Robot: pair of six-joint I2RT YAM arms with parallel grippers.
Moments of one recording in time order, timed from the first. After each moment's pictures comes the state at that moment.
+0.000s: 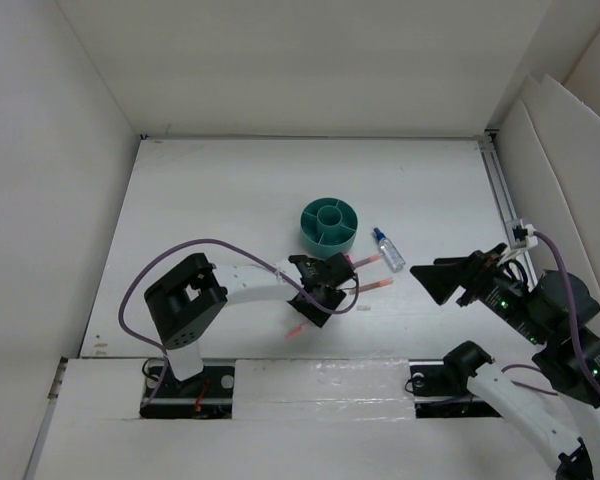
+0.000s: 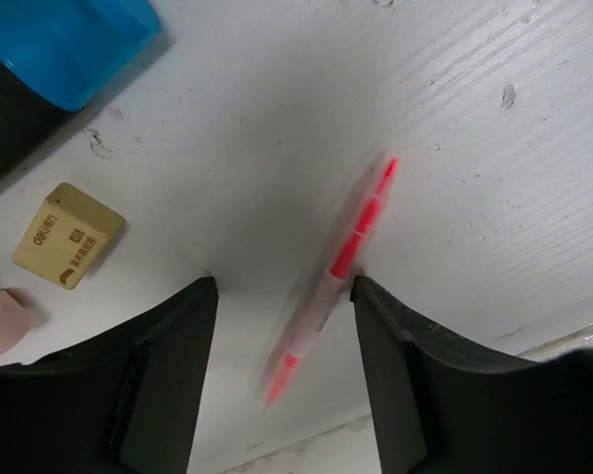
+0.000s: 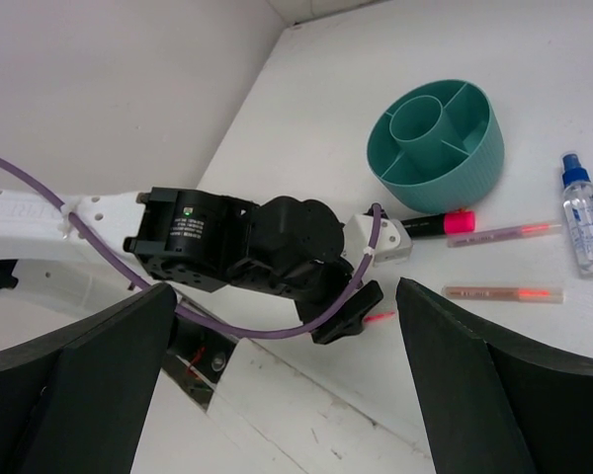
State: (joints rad) left arm -1.08 1.75 1.07 -0.65 -0.10 -0.37; right arm 0.55 0.39 1.01 -0.72 -0.11 0.63
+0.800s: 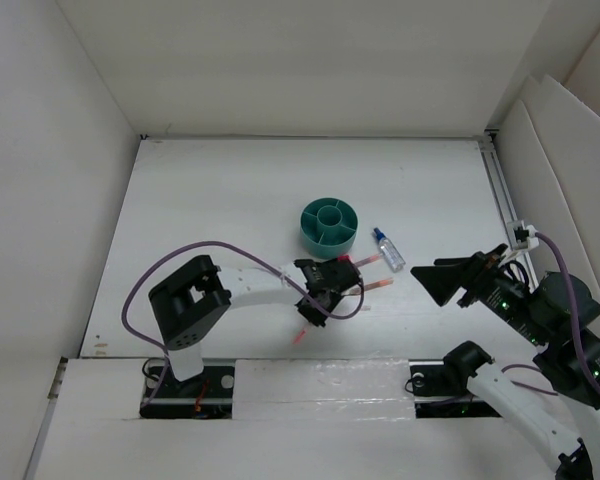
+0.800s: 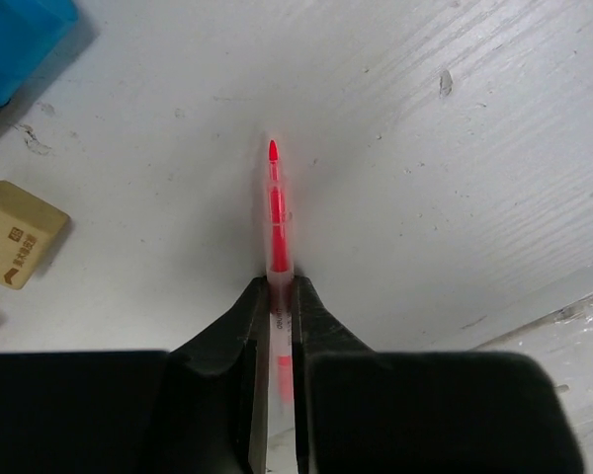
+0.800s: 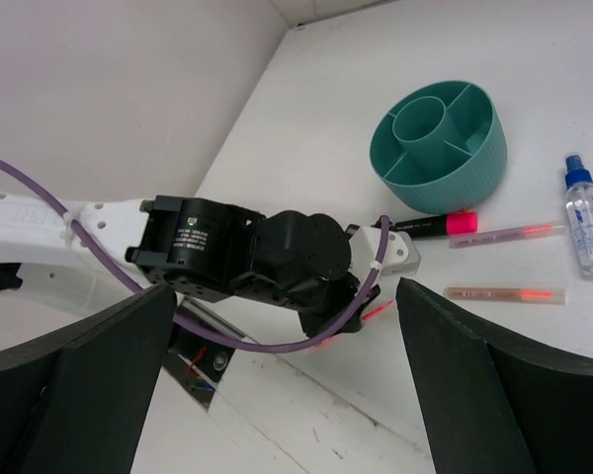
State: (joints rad) left arm -1.13 1.77 1.09 -0.66 -0.07 -0.41; right arm 0.55 0.38 1.01 -0.72 -0.11 0.63
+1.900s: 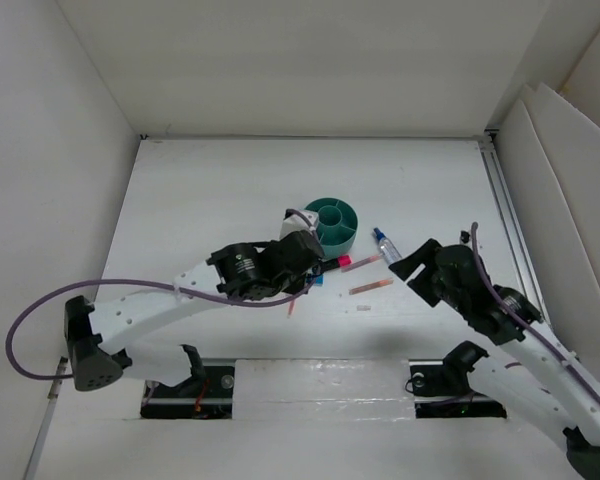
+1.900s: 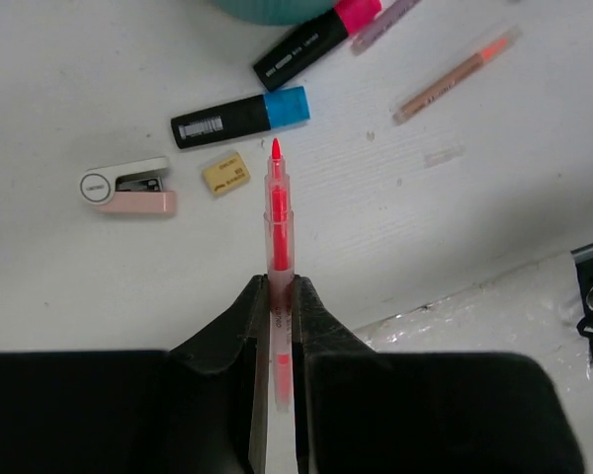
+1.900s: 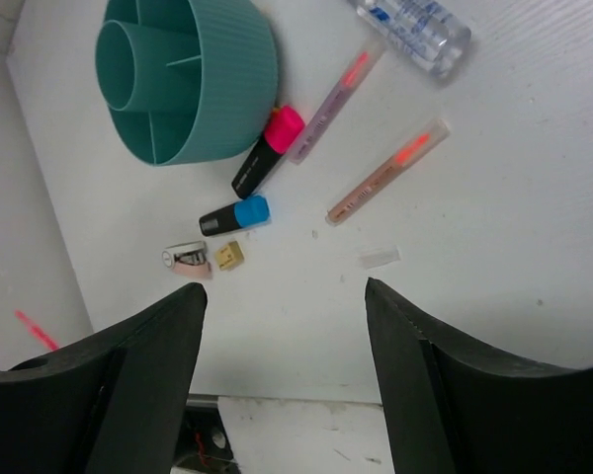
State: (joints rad) left arm -1.13 1.28 1.23 -0.92 -0.39 -0.71; right arm 0.61 0.61 0.72 -0.77 0.25 1.15
